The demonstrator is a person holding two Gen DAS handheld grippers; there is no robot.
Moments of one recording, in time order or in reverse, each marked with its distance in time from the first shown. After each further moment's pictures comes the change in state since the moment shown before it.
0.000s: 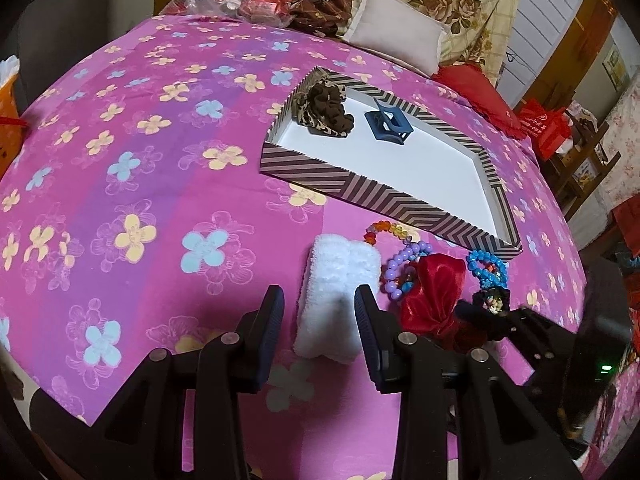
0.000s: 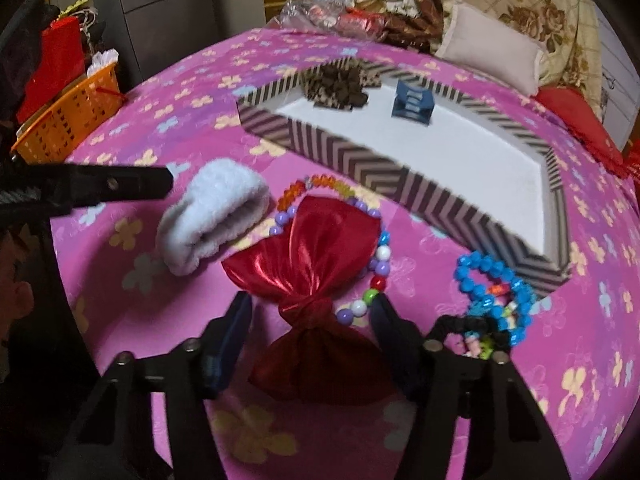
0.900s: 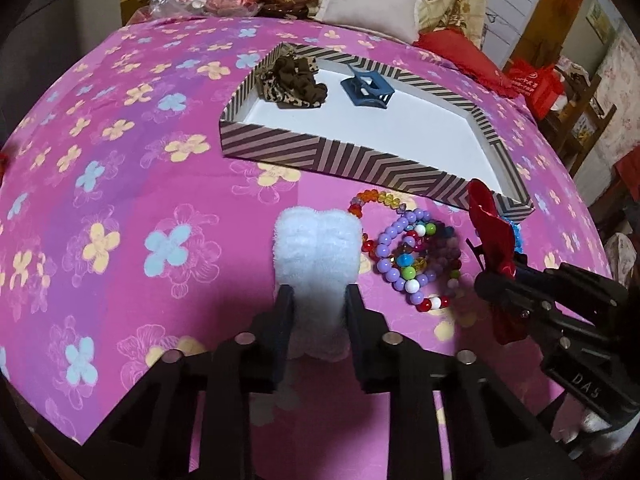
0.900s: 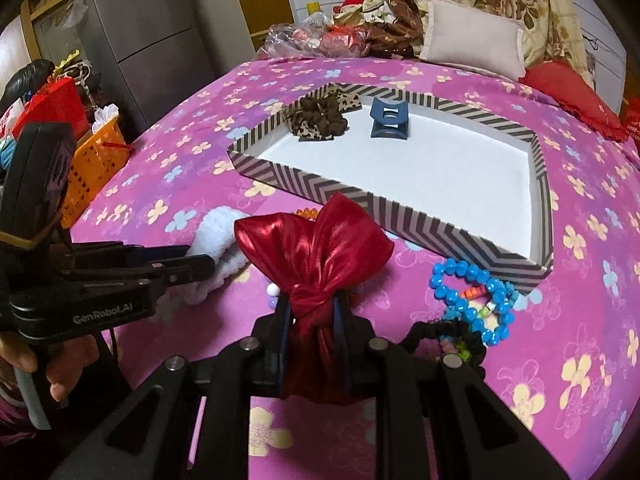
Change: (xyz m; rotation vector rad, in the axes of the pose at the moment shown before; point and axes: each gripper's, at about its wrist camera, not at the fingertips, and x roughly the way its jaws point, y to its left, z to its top) left arm 0.028 -0.019 -0.009 0.132 0.045 0.024; right arm -0.031 -0.033 0.007 0.128 -0.092 0.099
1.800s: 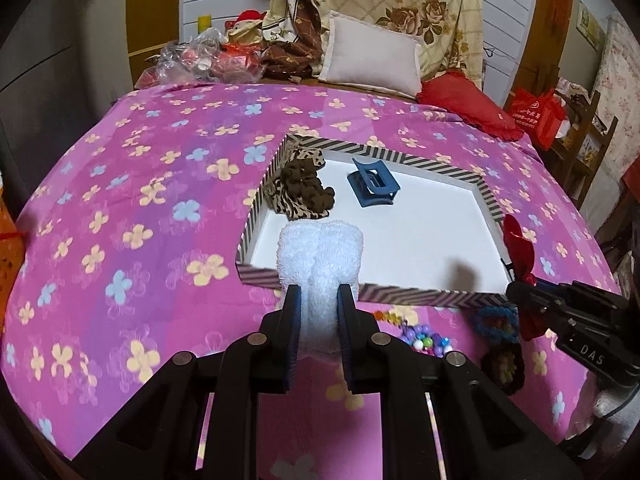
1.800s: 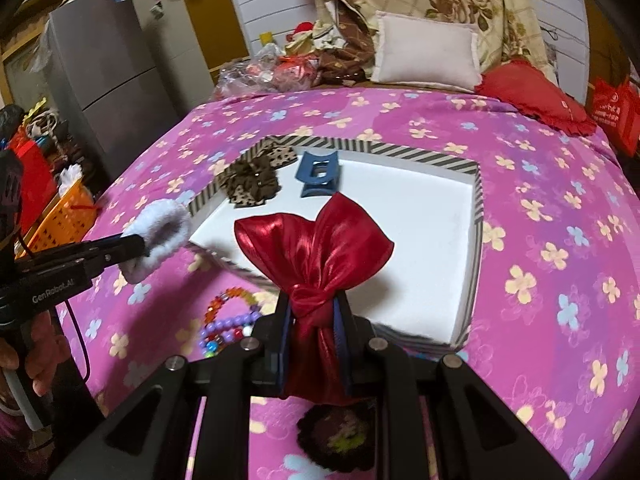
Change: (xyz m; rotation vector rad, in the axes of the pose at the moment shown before) left arm -0.024 -0.009 0.071 0.045 -0.172 0.078; right arm -0.017 -0.064 0.049 0.114 -0.085 -0.077
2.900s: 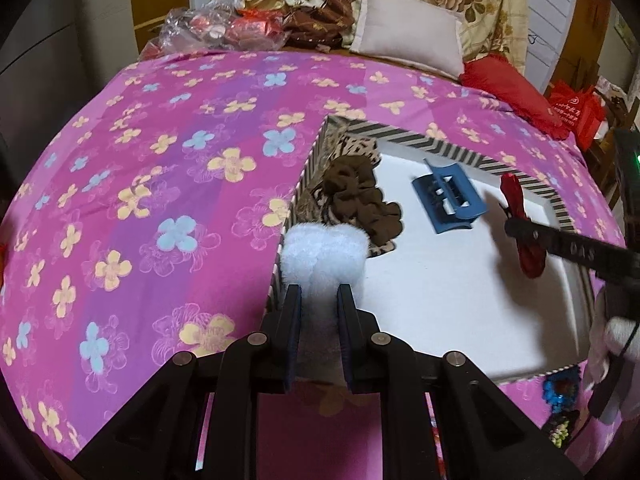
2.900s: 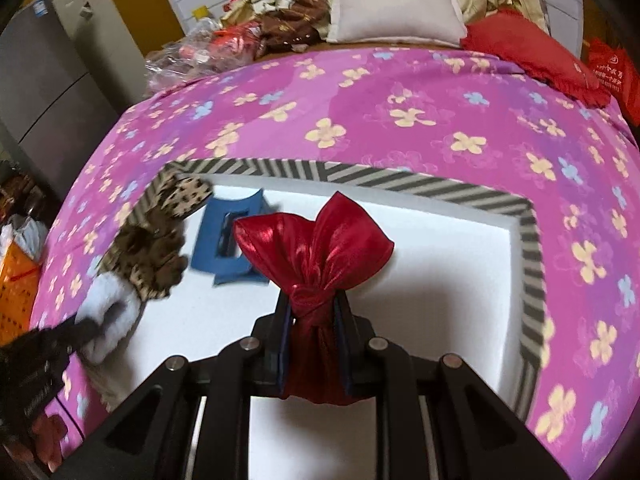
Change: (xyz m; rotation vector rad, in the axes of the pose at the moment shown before) left arm 0.102 0.036 0.045 -0.042 0.105 0.064; right arm 0.143 -0.049 0.099 0.145 0.141 -0.083
